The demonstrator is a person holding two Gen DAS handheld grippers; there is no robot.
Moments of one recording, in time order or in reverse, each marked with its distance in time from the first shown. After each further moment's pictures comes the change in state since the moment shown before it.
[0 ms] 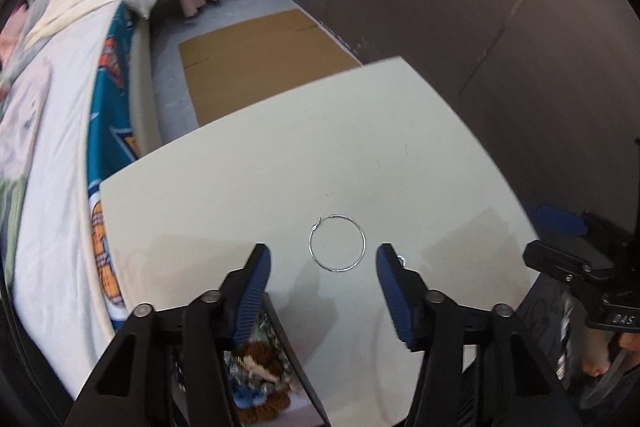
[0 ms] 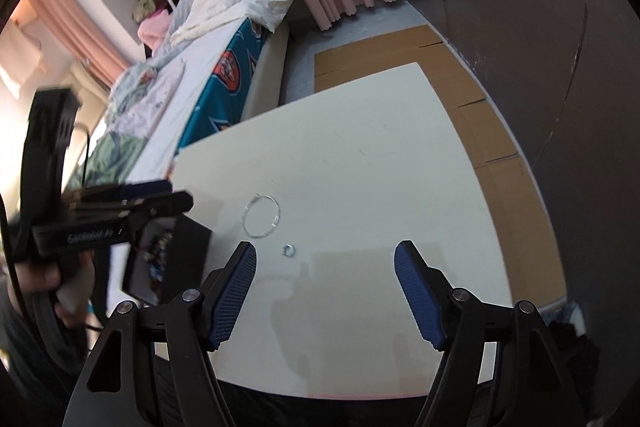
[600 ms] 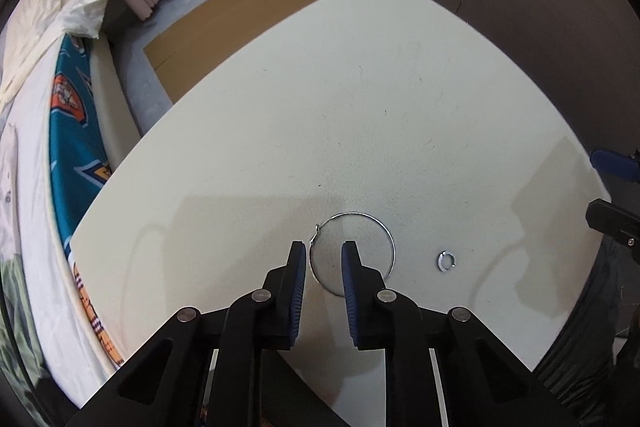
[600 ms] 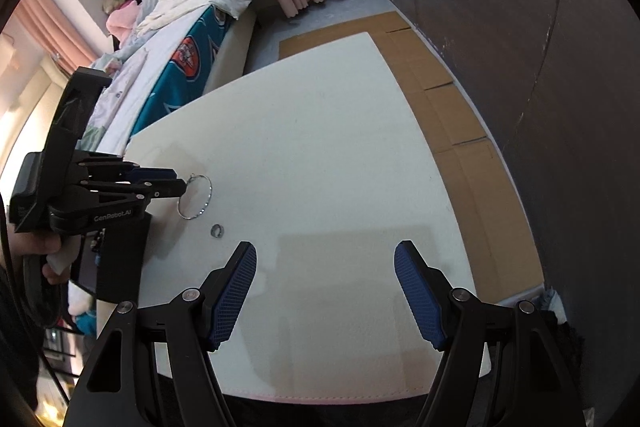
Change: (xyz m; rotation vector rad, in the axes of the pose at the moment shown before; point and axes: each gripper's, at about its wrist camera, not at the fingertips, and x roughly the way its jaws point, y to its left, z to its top) left arm 0.078 -0.016 0.013 0.229 0.173 0.076; right arm 0.018 -0.041 -0.018 0.036 0.038 -0.102
